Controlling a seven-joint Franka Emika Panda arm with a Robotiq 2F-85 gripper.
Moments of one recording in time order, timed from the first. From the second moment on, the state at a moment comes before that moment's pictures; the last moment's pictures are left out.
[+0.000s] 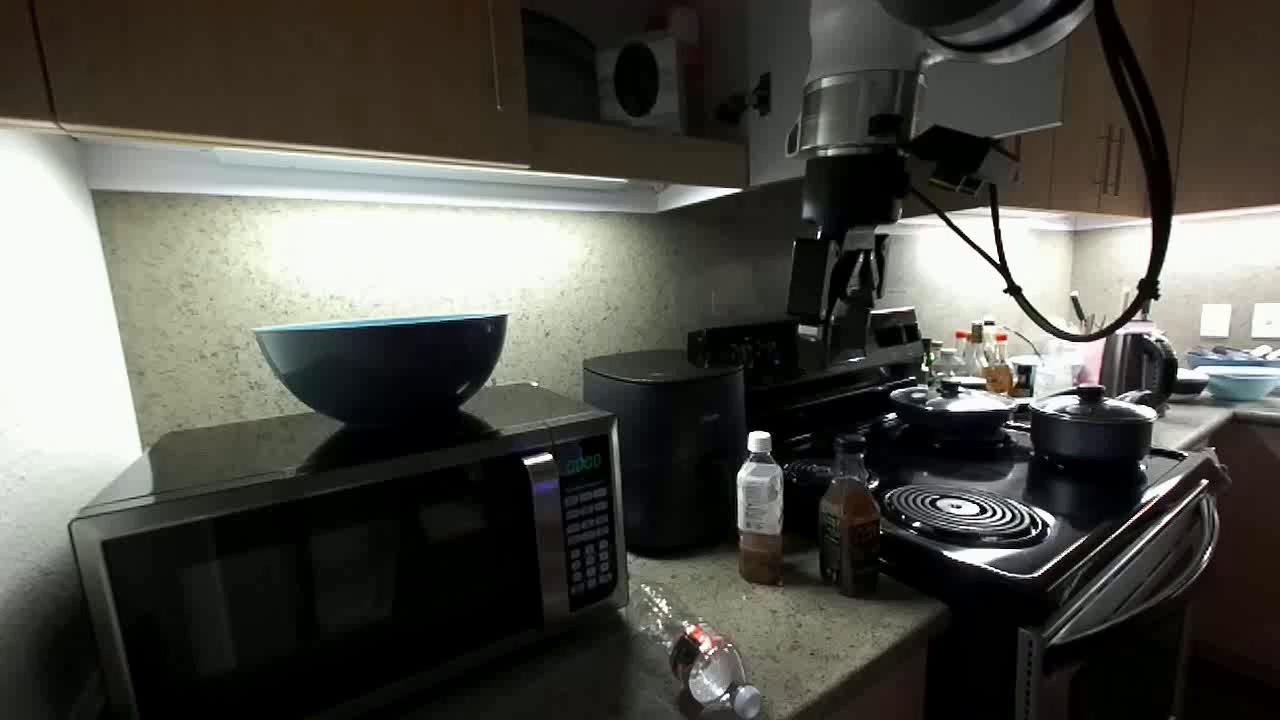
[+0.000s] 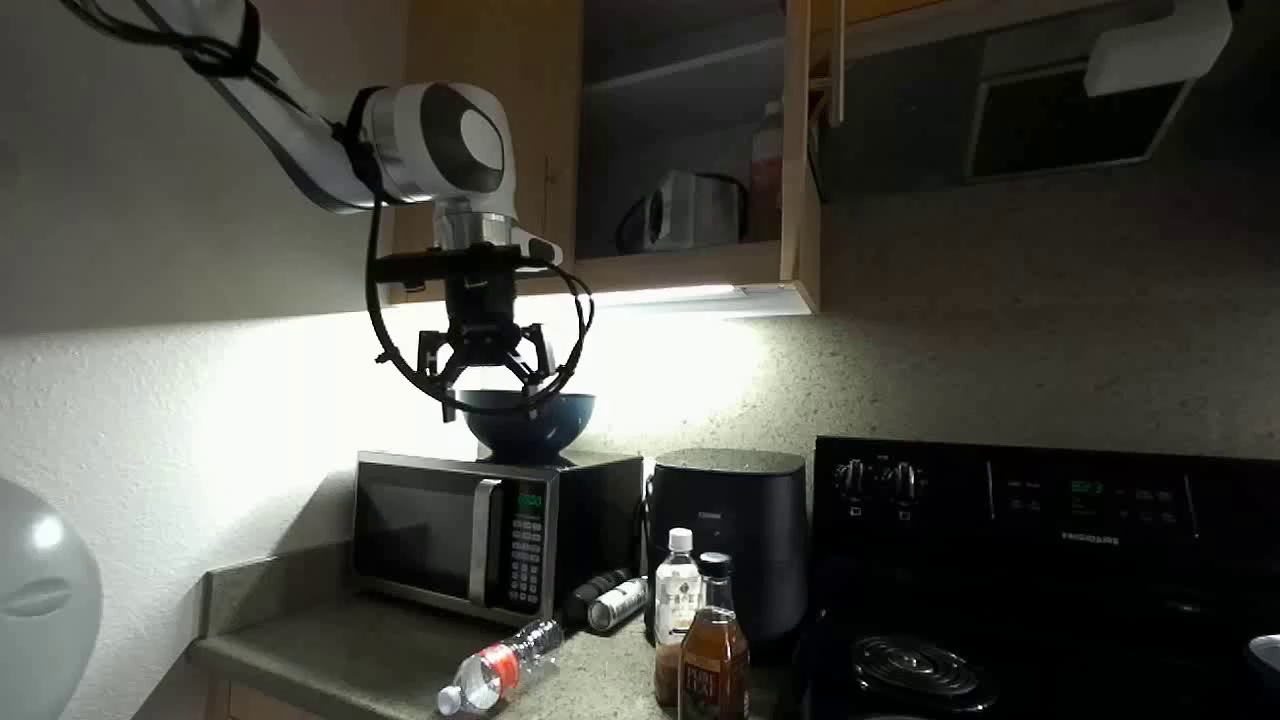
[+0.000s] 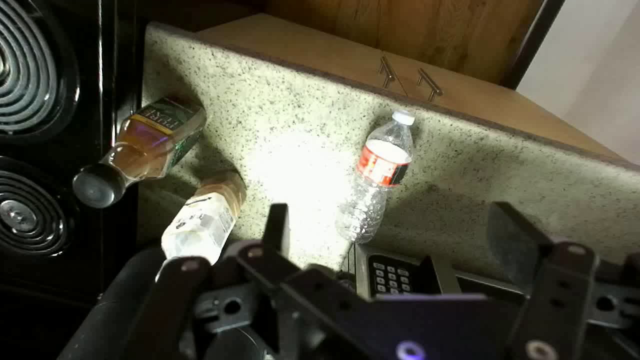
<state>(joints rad) 0.09 -0.46 0.09 -2.29 -0.03 1.98 -0.03</state>
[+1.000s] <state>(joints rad) 0.02 -0.36 0.08 -2.11 -0.20 1.97 0.05</state>
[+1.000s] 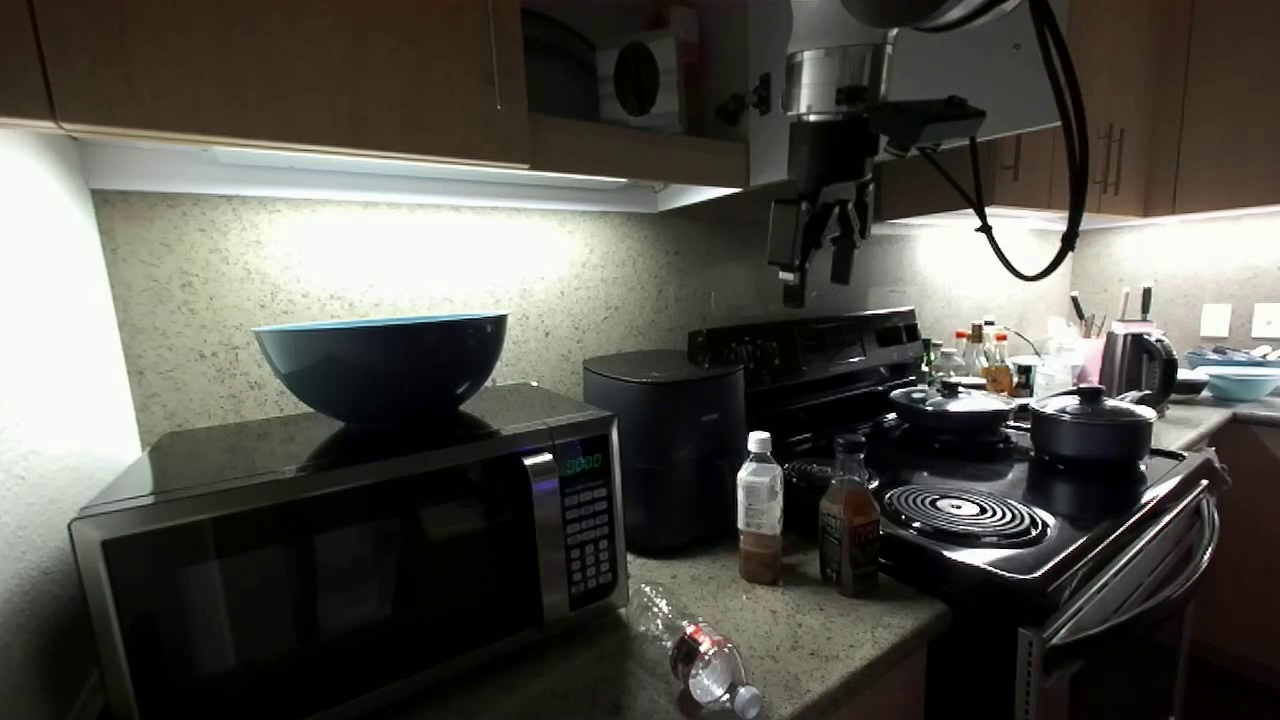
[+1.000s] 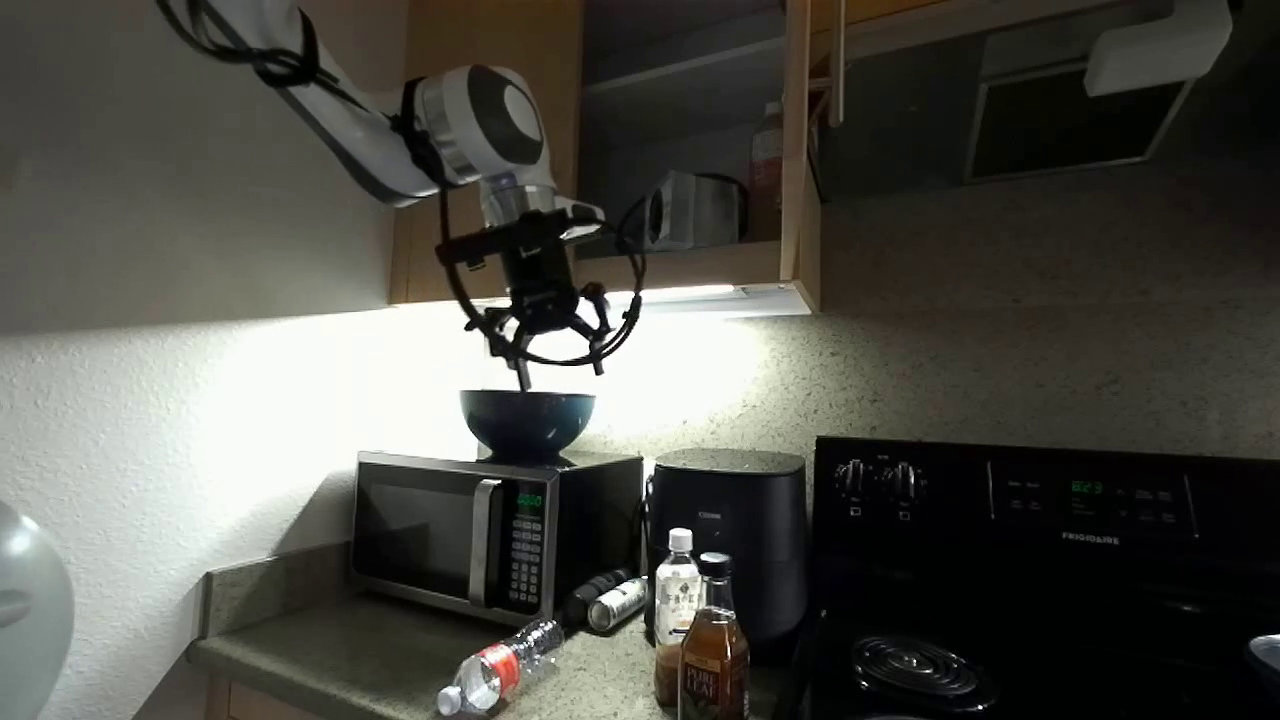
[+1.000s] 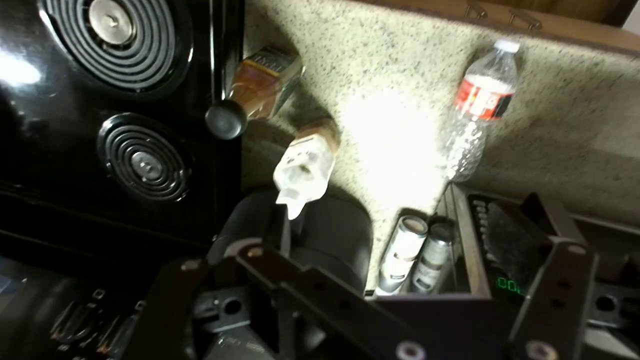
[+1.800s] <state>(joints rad) -0.01 -0.31 0.09 -1.85 -0.26 1.98 0.18</state>
